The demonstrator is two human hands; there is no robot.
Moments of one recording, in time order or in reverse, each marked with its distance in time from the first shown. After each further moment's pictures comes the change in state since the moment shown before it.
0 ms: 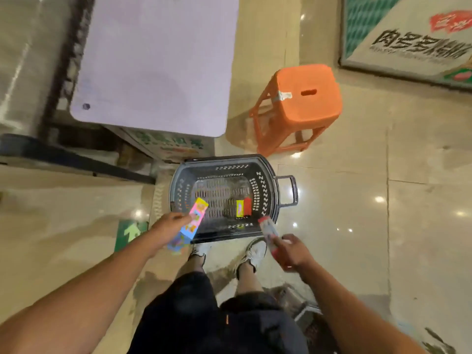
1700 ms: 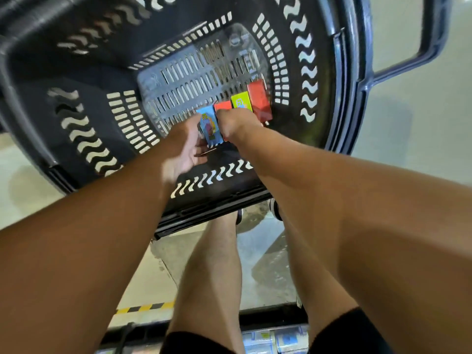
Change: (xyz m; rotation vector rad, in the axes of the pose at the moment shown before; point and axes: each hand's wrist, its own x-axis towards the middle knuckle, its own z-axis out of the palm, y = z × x) left_hand 0.489 -0.096 0.199 -0.098 -0.140 -0.291; right_hand 0.469 -0.026 0.221 -0.188 -0.228 -0.059
